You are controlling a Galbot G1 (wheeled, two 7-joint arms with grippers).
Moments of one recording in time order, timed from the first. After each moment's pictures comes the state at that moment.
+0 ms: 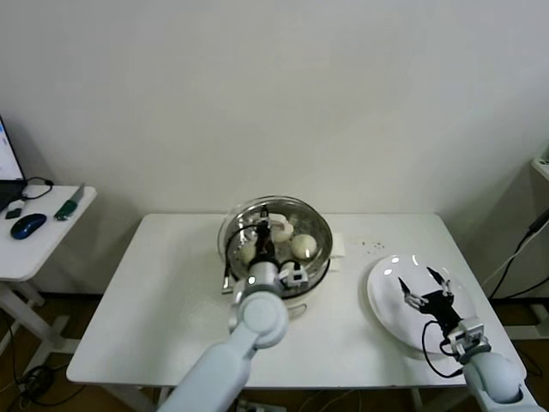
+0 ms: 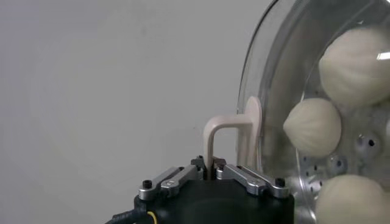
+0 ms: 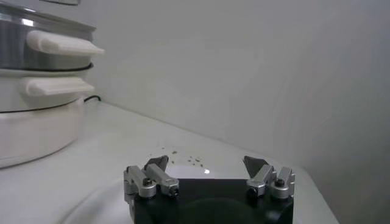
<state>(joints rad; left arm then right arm) 0.82 -1.43 0.14 -1.72 1.43 0.74 0.28 -1.26 1.01 0.56 1.46 0.28 0.12 -0.21</state>
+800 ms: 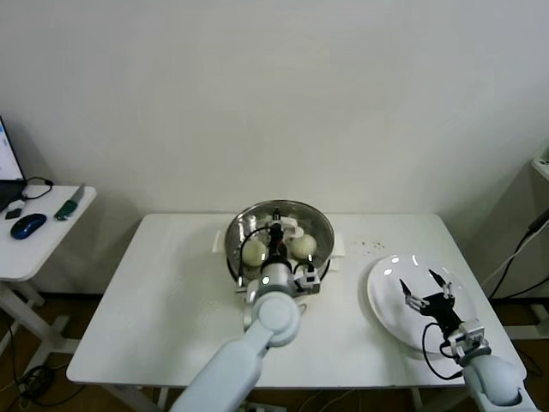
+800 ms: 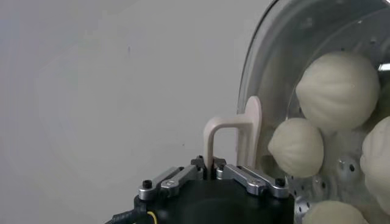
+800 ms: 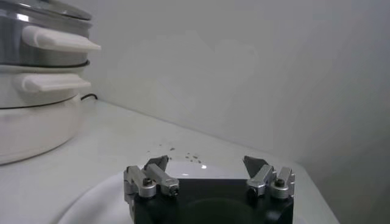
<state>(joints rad) 0.79 -1.47 0.18 -1.63 1.45 0.74 0.26 -1.26 1.03 0.58 1.45 0.26 0.13 -0.22</state>
